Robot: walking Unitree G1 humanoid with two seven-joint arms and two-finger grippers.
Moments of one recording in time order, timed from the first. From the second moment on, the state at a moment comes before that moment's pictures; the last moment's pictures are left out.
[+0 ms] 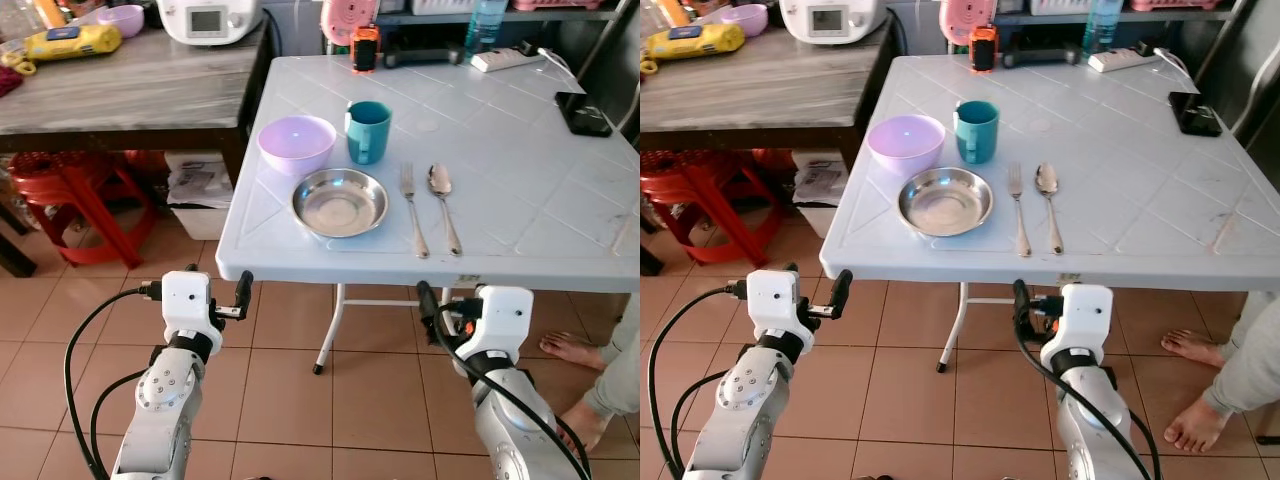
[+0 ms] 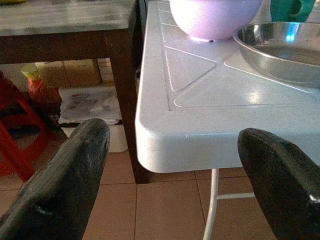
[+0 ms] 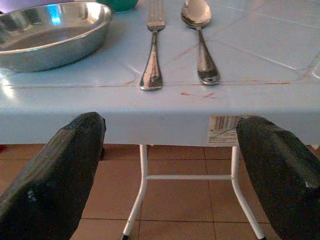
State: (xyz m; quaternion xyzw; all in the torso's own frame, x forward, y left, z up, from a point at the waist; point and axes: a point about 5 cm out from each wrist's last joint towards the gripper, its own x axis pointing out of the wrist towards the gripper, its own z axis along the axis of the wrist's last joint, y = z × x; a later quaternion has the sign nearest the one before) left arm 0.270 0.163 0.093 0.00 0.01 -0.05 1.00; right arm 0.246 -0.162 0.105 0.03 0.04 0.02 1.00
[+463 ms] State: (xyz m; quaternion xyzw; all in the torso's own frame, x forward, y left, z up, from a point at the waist) left arm 0.286 0.150 0.118 -0.02 -0.04 -0.05 1.00; right arm 0.262 -0.155 0.133 0.02 -0.02 0.04 1.00
